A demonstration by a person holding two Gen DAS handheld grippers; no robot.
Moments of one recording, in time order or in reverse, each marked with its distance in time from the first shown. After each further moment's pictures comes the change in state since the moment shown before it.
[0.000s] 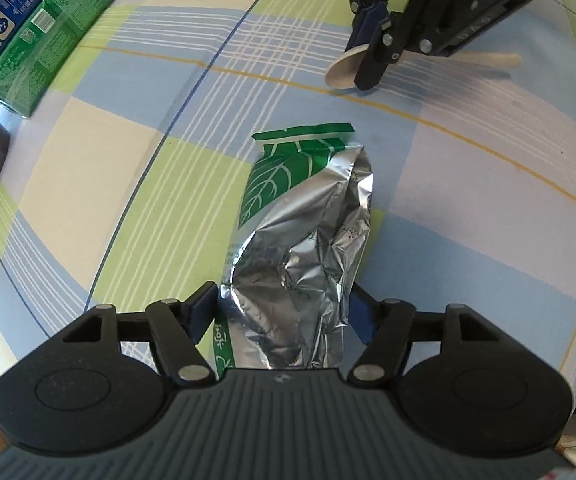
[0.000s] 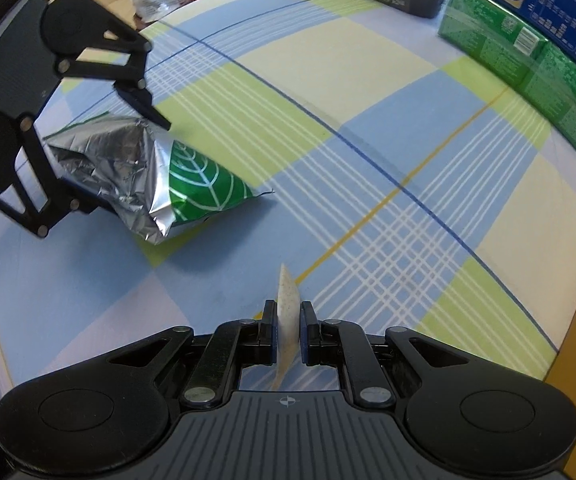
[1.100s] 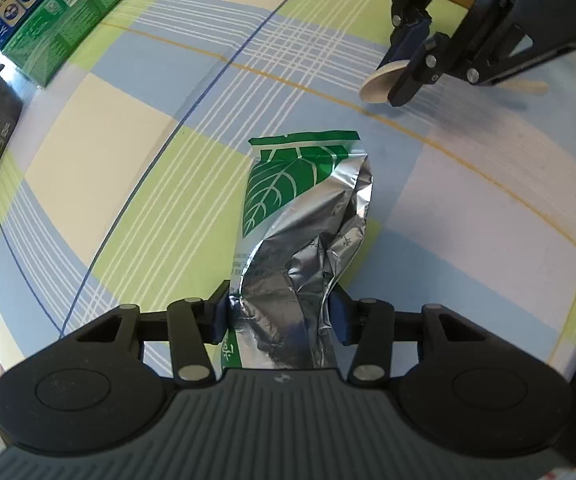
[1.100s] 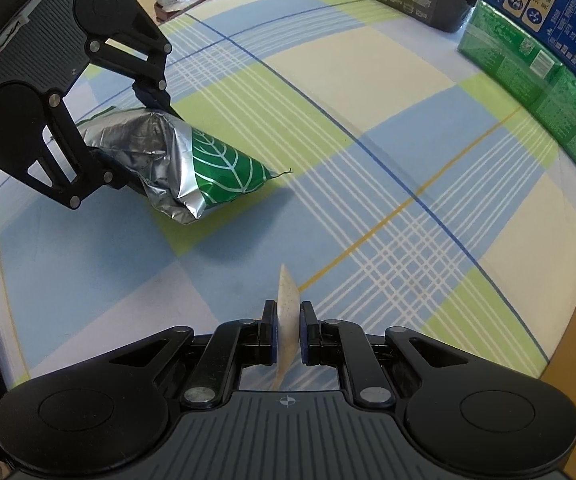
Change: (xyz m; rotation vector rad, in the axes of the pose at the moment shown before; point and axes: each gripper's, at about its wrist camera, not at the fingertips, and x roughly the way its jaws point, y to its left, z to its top) left arm -0.011 0.004 0.003 -0.136 0.014 -0.013; right arm -0.017 0.015 -0.001 -0.053 0.007 0.002
